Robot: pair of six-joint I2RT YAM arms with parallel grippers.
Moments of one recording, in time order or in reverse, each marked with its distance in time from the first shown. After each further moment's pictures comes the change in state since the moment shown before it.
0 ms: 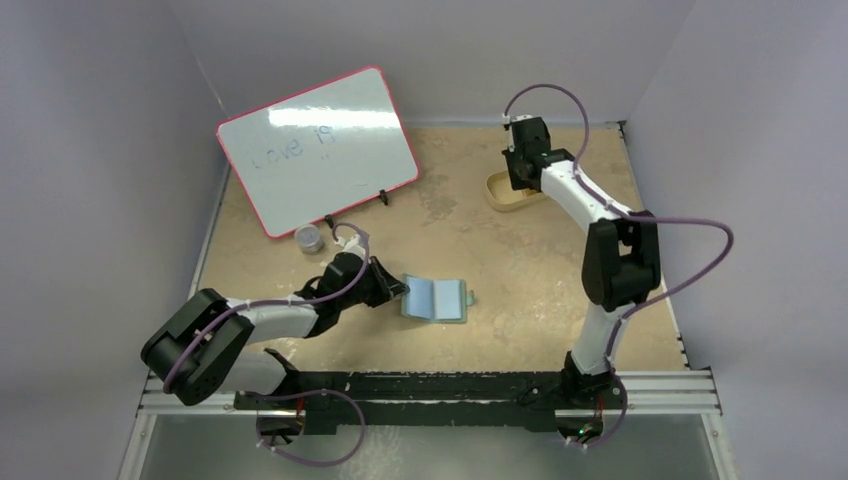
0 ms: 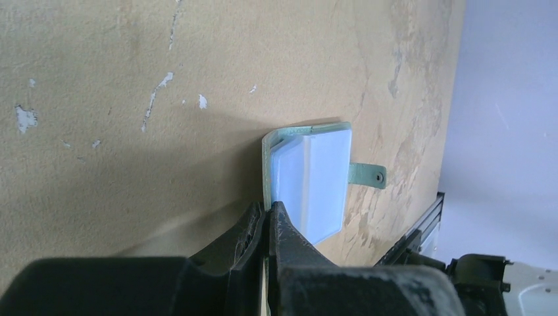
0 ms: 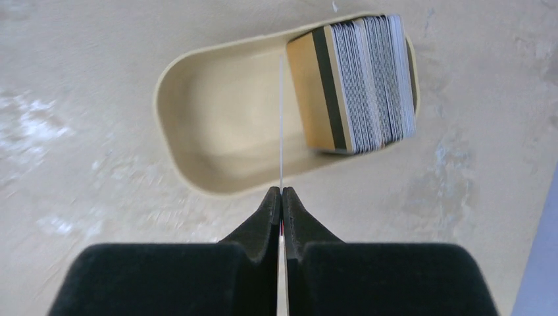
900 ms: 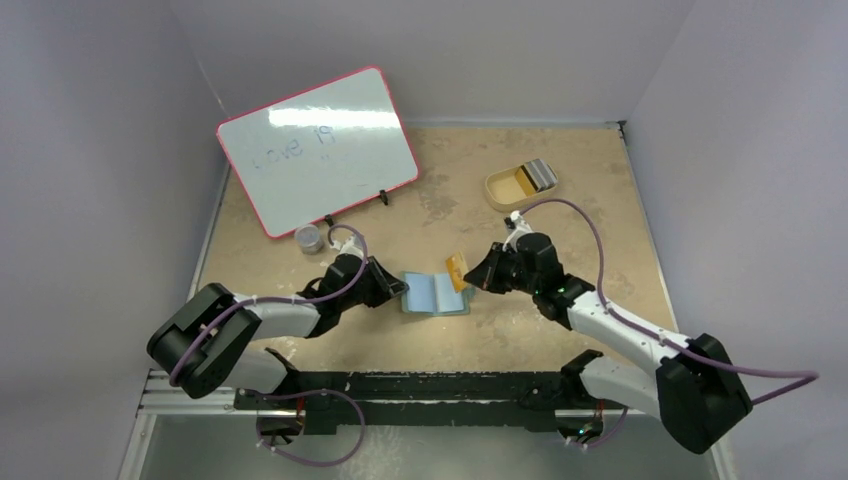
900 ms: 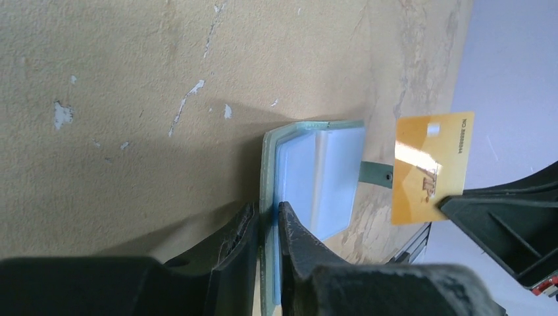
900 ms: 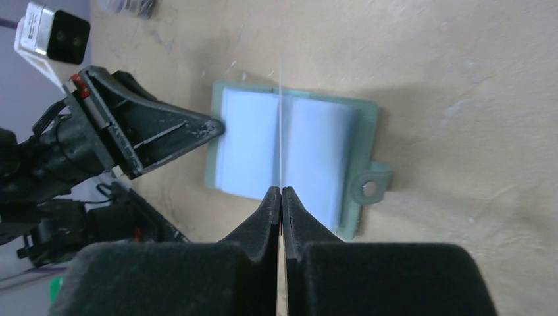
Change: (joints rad) left arm 0.000 0.047 -0.017 0.058 -0.058 -0.102; right arm 0.291 -0.852 -1.054 0.487 -0.487 0.800
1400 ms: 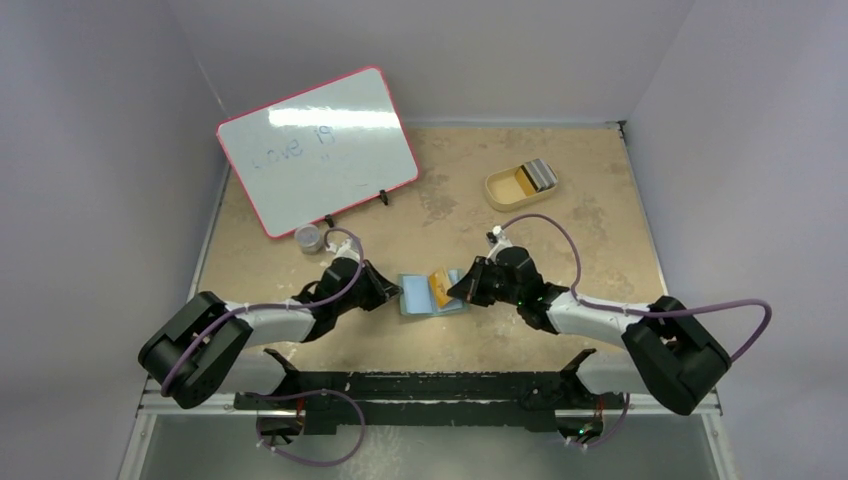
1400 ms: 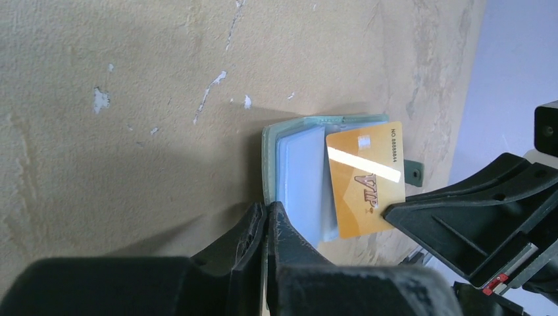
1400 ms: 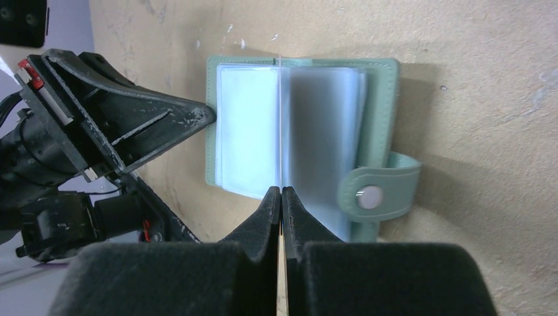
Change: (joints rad) left arm 0.000 -0.060 -0.027 -0.048 -0.023 0.030; right arm 0.131 0.210 -0.089 0.297 -0.005 0.160
